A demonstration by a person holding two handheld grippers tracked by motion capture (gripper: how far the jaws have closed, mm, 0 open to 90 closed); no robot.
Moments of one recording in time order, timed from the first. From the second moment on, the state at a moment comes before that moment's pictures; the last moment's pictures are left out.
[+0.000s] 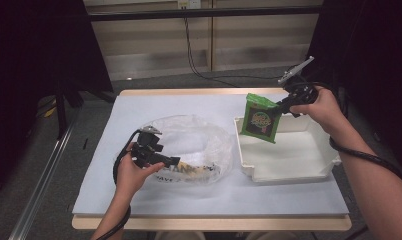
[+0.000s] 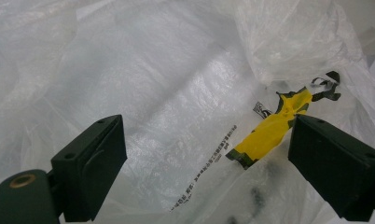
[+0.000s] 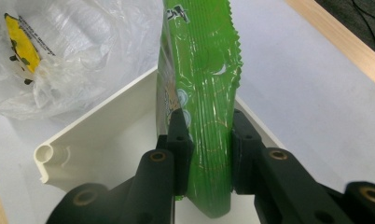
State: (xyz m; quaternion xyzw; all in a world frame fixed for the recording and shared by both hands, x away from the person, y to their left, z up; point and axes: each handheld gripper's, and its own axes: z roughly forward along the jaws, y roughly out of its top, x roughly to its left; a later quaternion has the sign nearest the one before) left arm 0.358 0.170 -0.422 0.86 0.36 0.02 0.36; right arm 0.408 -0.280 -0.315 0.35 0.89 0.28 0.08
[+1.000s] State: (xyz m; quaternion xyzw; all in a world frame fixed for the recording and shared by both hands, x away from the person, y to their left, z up) left arm 0.360 0.171 -0.422 0.86 0.36 0.02 0.36; right arm 0.425 -0.278 -0.347 0.33 0.90 0.27 0.08
